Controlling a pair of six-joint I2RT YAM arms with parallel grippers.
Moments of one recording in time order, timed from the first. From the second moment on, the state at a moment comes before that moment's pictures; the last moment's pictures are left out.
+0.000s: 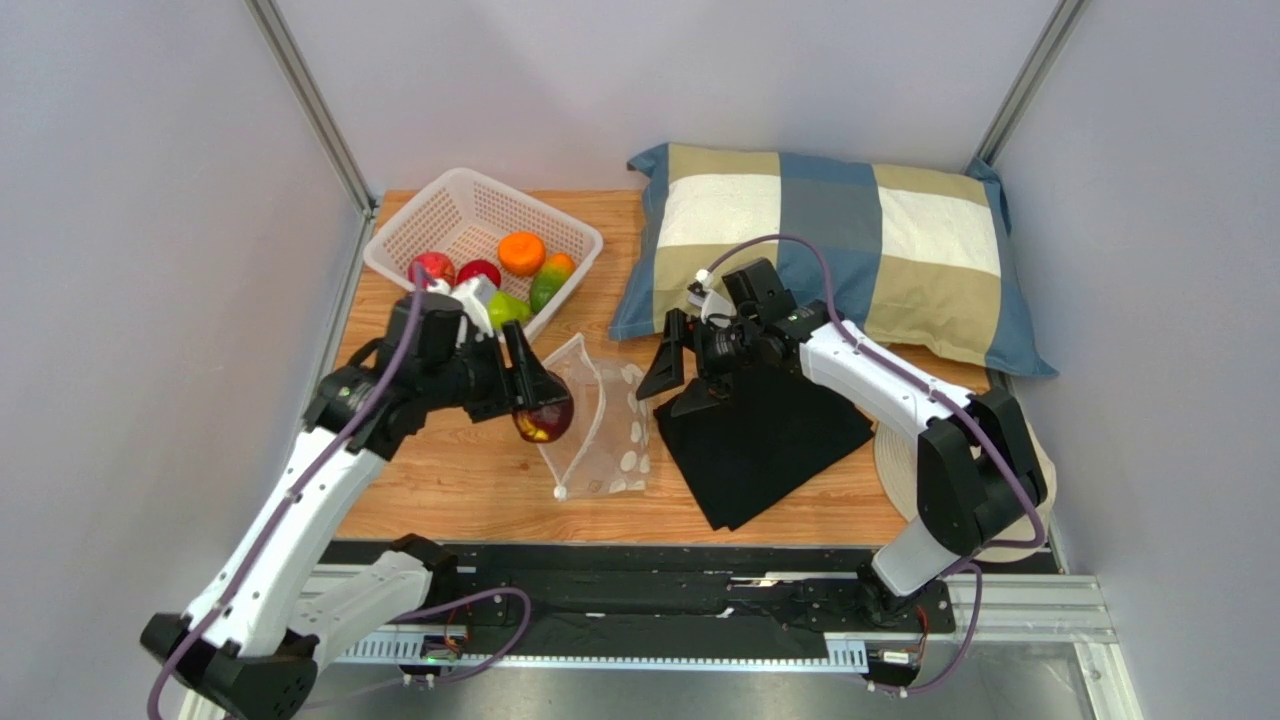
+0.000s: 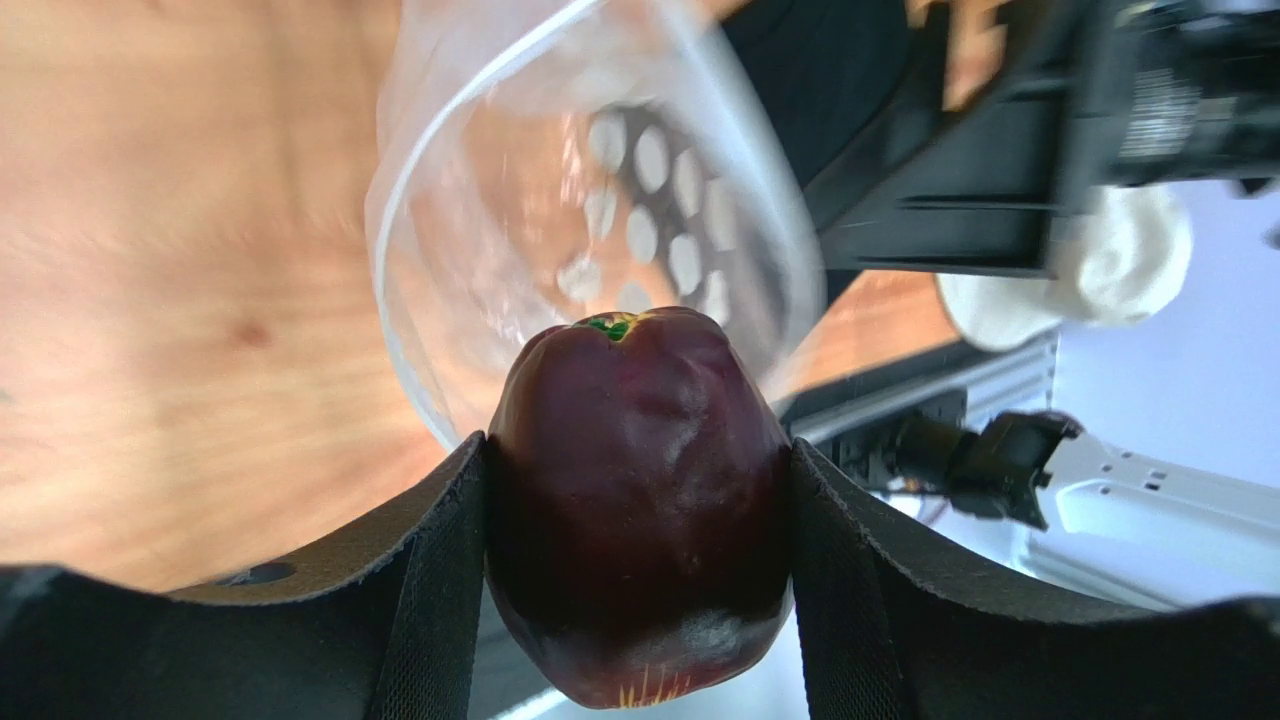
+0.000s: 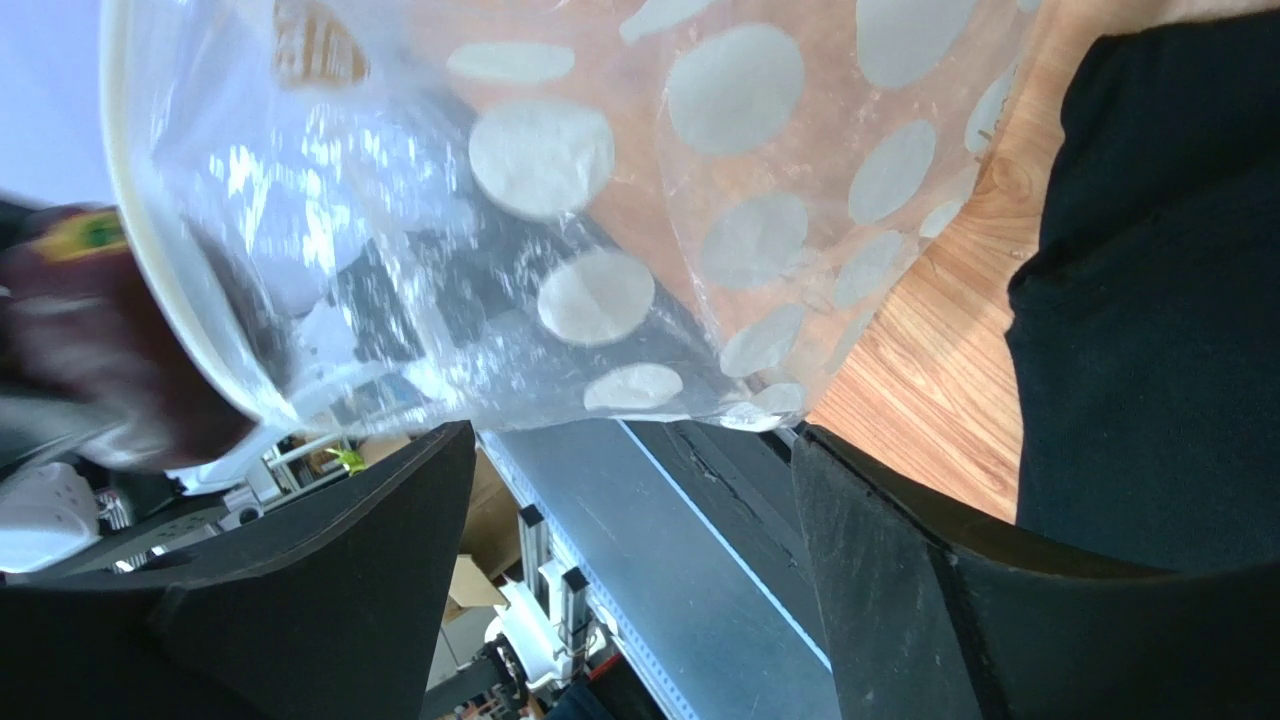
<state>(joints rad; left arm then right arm) -0.42 0.95 1.09 -0.91 0.27 -0.67 0.54 1.59 1.17 -0.49 -0.75 0.72</state>
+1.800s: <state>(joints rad) -0.26 1.39 1.52 -0.73 0.15 -0.52 0.52 1.45 1.38 -0.99 -0.39 0.52</state>
